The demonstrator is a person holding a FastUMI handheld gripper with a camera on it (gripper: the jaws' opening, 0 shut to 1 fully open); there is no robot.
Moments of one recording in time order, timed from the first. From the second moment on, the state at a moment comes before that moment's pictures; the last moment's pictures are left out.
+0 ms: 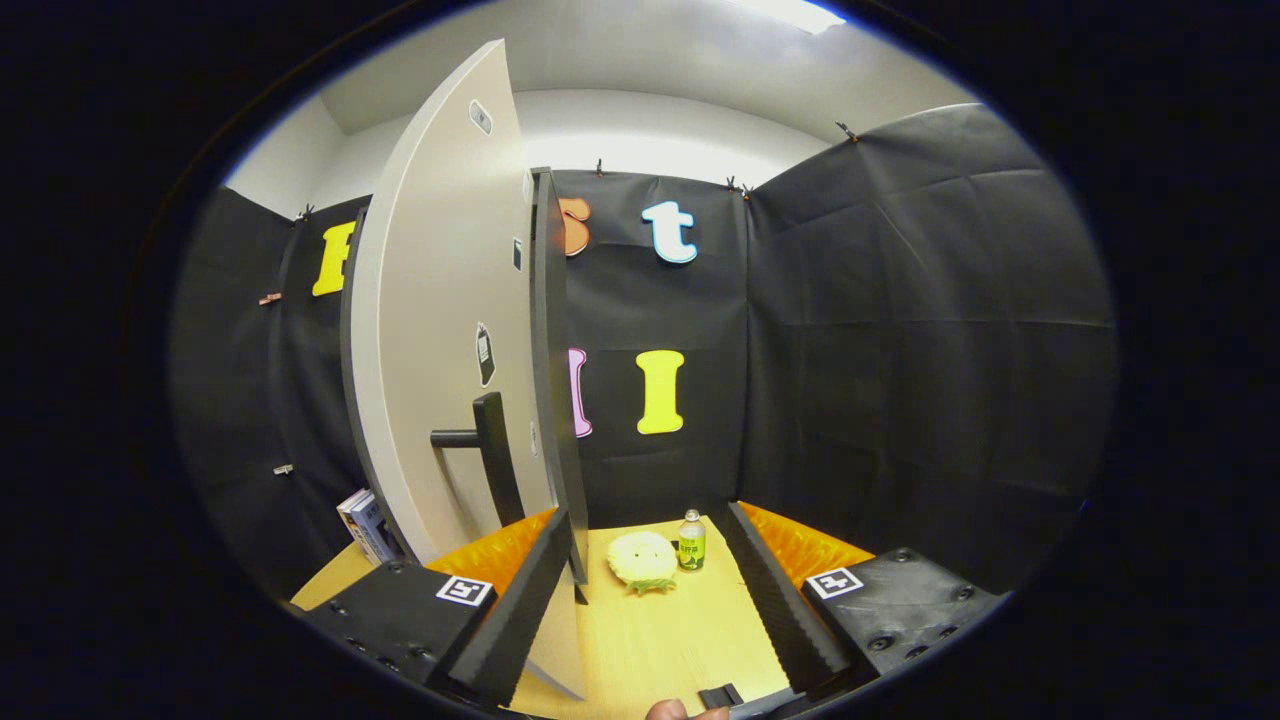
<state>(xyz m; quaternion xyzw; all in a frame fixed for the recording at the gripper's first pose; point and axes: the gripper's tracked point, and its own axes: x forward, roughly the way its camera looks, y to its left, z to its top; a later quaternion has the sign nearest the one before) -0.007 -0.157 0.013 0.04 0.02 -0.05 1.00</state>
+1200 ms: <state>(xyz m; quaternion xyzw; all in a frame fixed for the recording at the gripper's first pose) 0.013 0.049 0.013 0.06 0.03 -0.01 1.00</state>
